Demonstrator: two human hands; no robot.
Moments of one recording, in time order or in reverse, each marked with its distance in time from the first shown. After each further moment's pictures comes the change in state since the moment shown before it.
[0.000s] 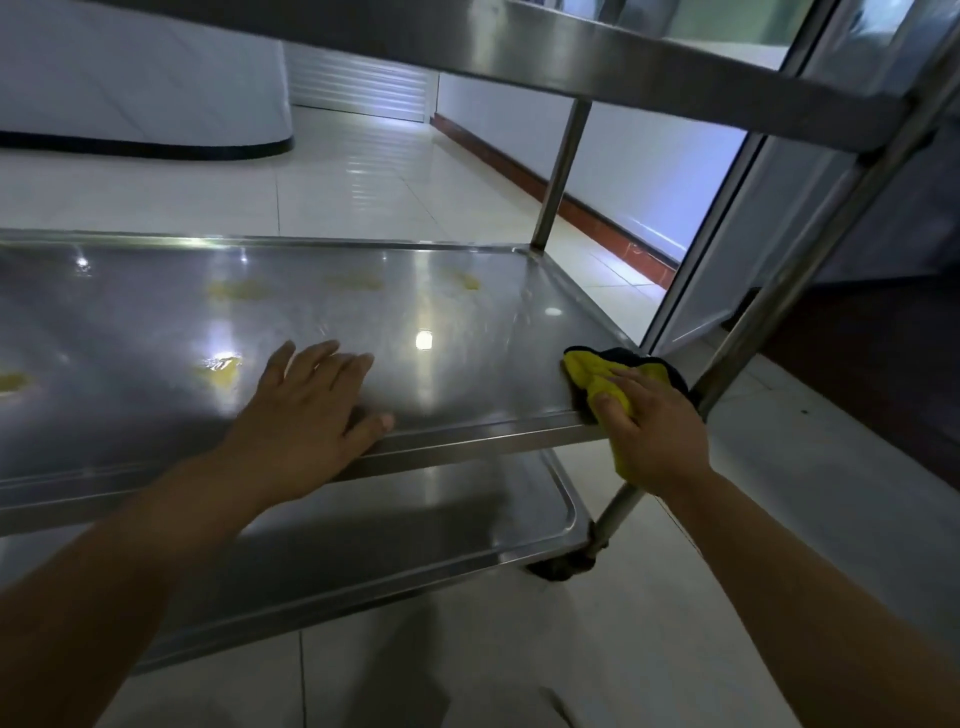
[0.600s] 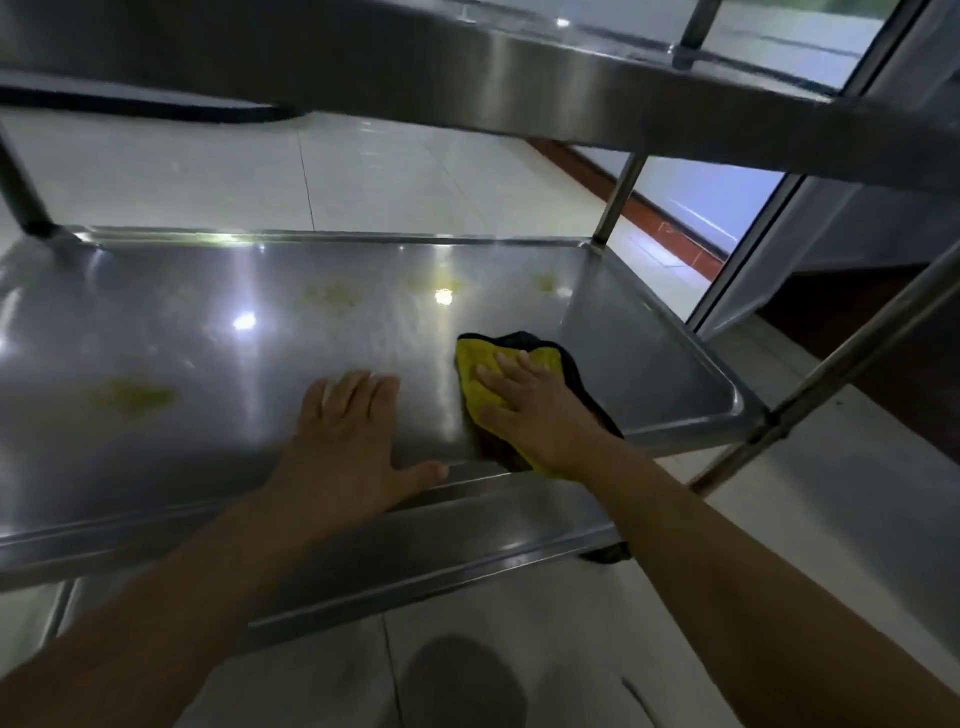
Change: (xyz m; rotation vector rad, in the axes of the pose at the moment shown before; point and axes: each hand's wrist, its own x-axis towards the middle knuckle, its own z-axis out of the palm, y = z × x) left_hand -0.026 -0.084 -0.002 -0.101 -0.141 -0.060; right_hand 0.063 -0.185 0.093 -0.177 -0.689 -0.217
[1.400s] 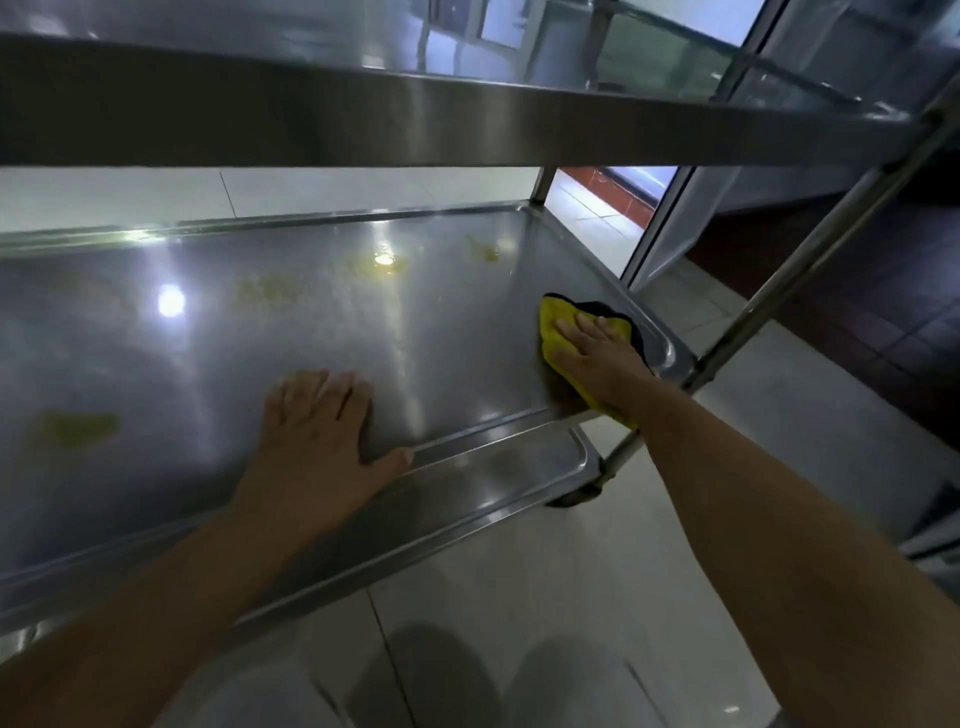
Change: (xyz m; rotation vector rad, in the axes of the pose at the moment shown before) left_hand 0.000 -0.005 0.003 0.041 0.080 0.088; right_hand -0.037 0.103 -0.018 0.063 -0.077 0.510
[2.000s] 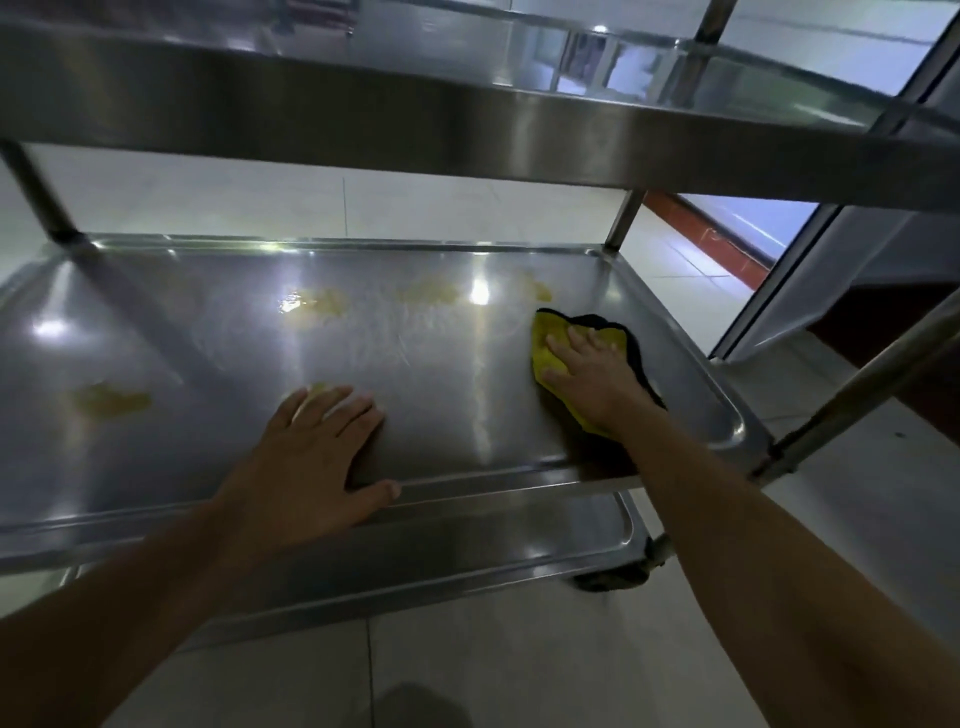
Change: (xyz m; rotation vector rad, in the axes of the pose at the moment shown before) left_hand 0.015 0.008 0.006 0.121 0.005 -0.055; right_hand 0.084 -0.016 -0.004 -0.149 0.098 -0.324
